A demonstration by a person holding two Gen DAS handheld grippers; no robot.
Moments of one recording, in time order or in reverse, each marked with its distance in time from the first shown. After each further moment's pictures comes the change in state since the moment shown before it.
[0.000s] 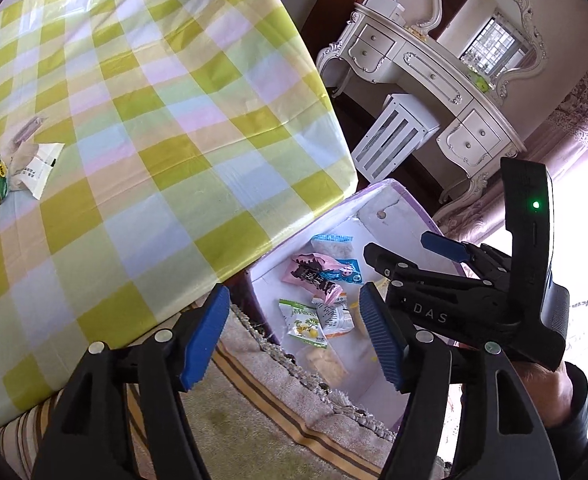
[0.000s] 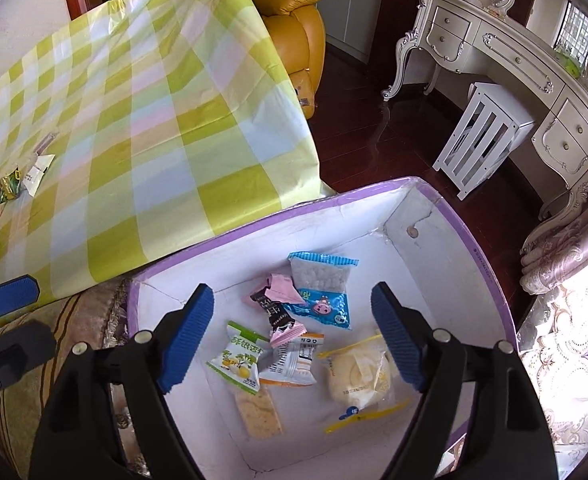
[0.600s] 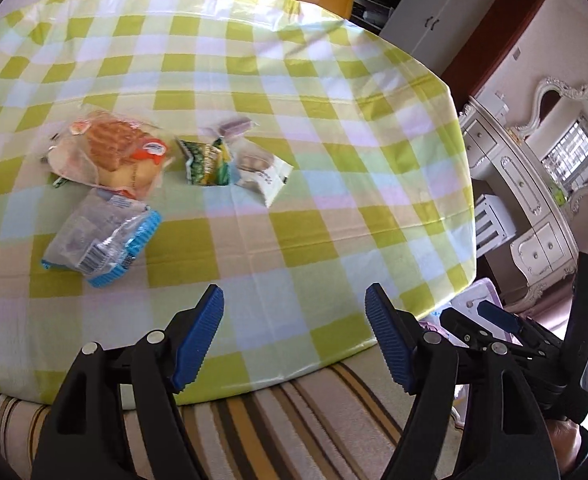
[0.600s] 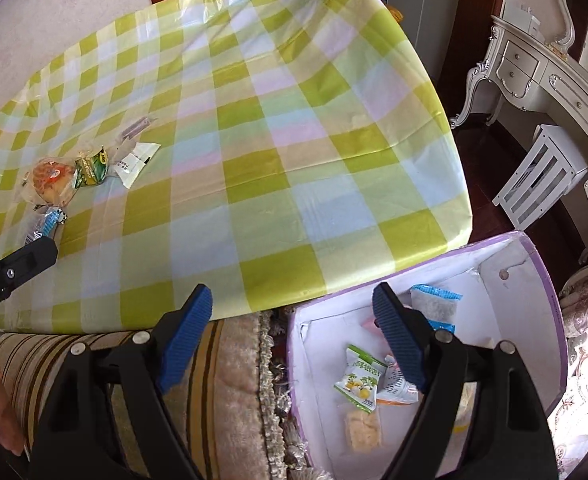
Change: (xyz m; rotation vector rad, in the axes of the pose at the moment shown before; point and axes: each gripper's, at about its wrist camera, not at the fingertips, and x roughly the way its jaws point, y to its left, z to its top) left arm -0.092 0.148 -0.027 -0.346 -0.222 0.233; right arm -0.014 0.115 0.015 -0.141 -0.029 0.164
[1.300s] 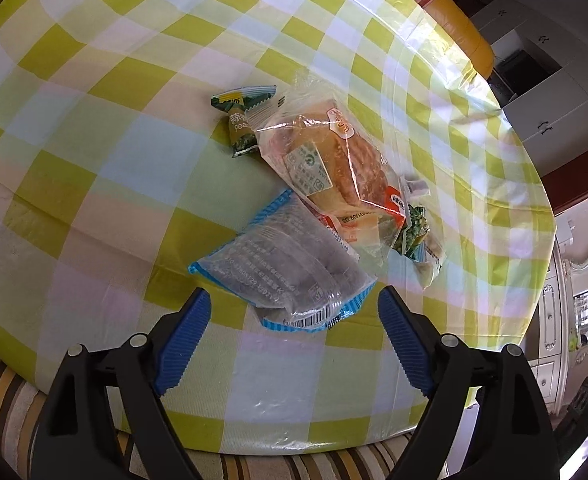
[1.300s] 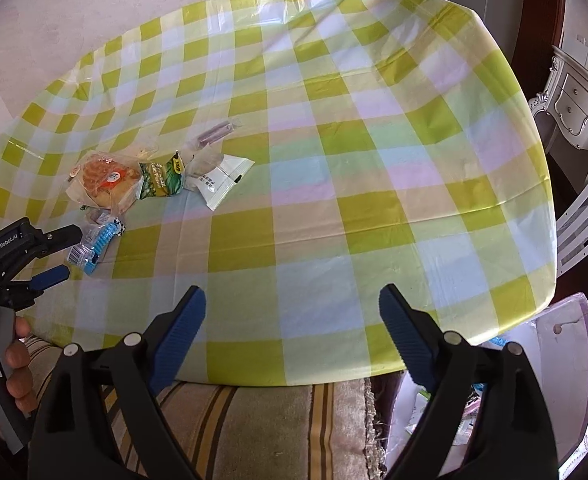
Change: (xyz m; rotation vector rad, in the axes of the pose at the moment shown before) left arm 0.006 0.127 0.021 -0.455 -0.005 0.117; right arm 0.020 0.069 0.035 -0.113 -0.019 0.151
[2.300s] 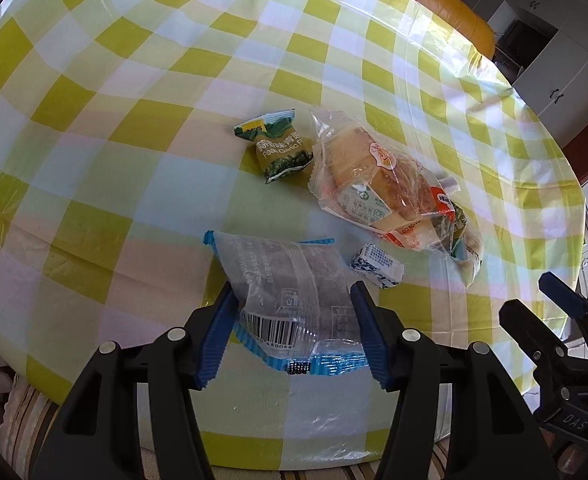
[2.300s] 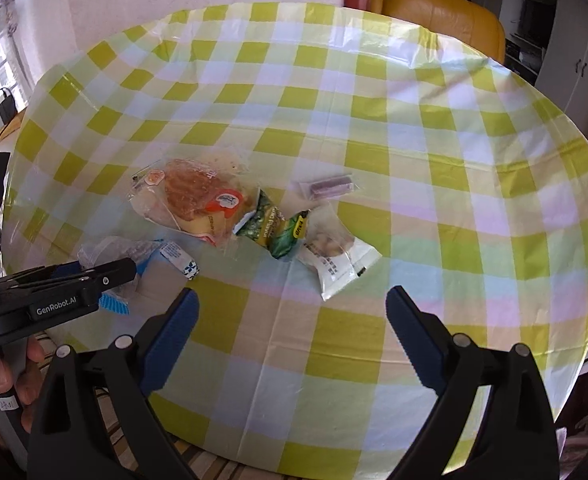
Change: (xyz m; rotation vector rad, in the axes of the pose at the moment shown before) left arm -0.008 0.007 0.005 0.123 -0.063 0.137; right arm 0.031 0.109 0.060 -0.393 -0.025 0.078
